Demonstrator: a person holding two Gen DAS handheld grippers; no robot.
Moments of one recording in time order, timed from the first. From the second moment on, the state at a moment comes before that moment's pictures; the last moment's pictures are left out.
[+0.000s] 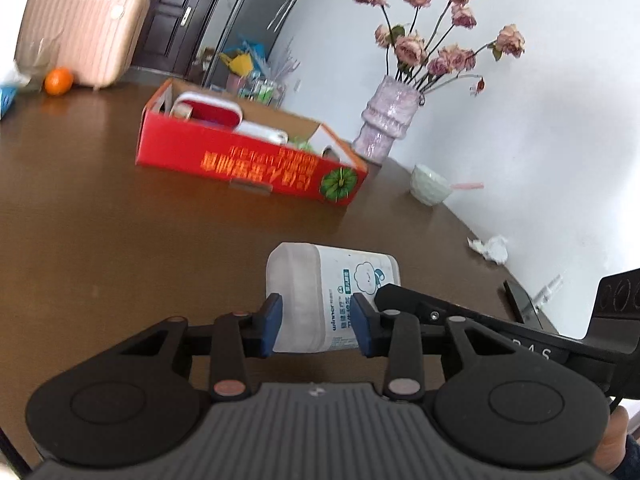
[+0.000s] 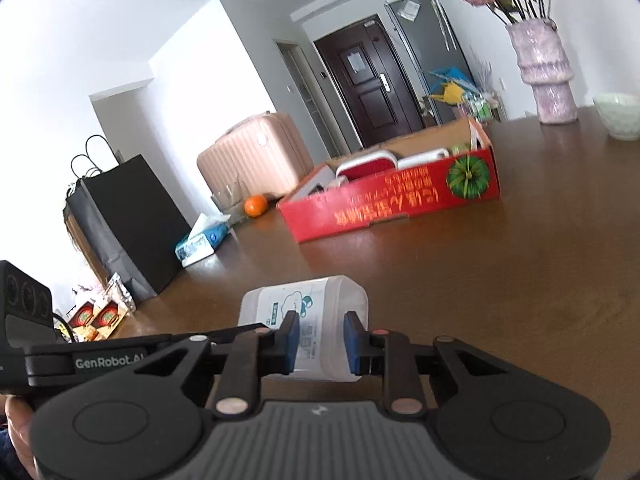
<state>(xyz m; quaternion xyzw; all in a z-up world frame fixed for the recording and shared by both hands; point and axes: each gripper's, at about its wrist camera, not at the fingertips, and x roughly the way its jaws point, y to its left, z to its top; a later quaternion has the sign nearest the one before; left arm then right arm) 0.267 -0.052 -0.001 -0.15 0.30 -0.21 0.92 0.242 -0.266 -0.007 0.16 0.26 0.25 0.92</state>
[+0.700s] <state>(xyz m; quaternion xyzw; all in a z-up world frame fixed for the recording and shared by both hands) 0.558 -0.059 0.023 -0.14 0.32 -0.17 0.92 0.548 -0.252 0.046 0.16 0.30 0.22 0.92</state>
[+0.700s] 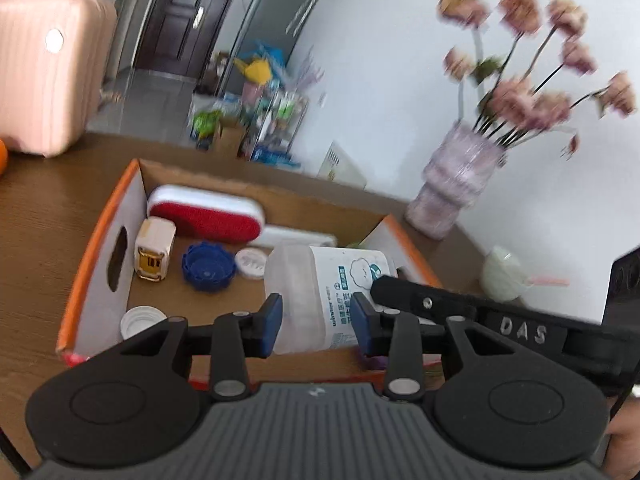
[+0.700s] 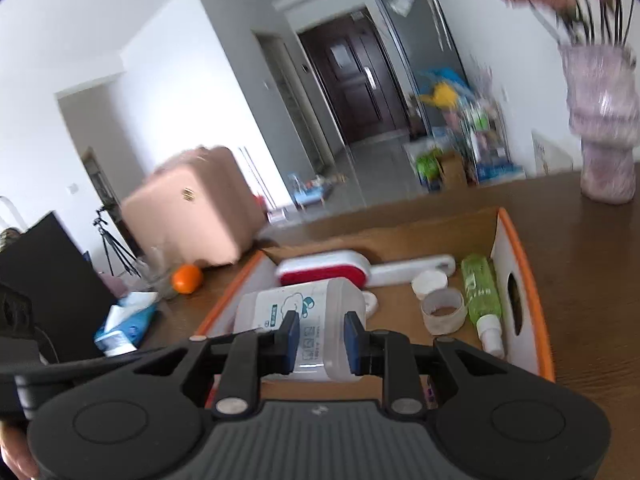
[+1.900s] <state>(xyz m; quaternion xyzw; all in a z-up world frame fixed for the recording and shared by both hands) 0.402 -0.023 0.055 0.09 0.17 -0.03 0.98 0.430 -0.290 0.064 0.02 0.20 0.10 0.97</state>
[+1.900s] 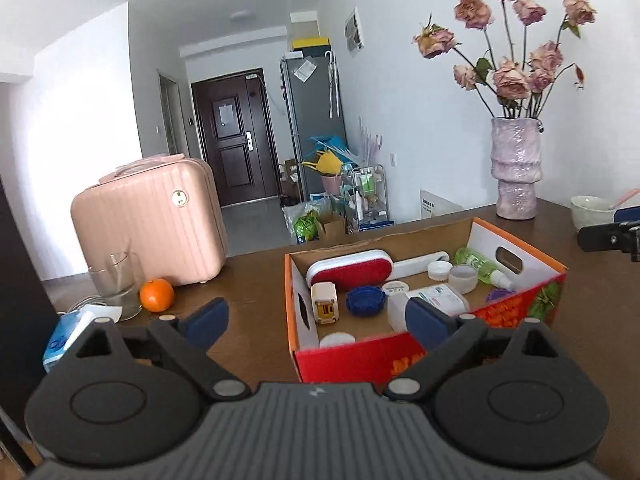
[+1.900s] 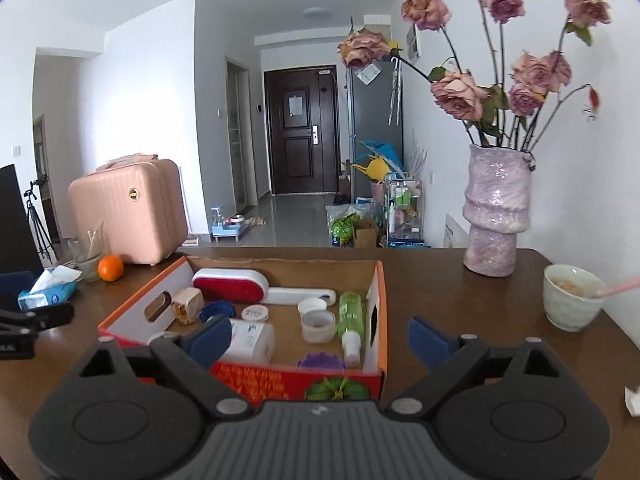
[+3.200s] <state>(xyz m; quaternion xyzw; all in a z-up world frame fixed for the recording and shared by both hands) 0.079 0.001 0.013 0.03 0.08 -0.03 1.00 0.090 -0.237 0.005 -0.01 0.14 0.12 0.98</state>
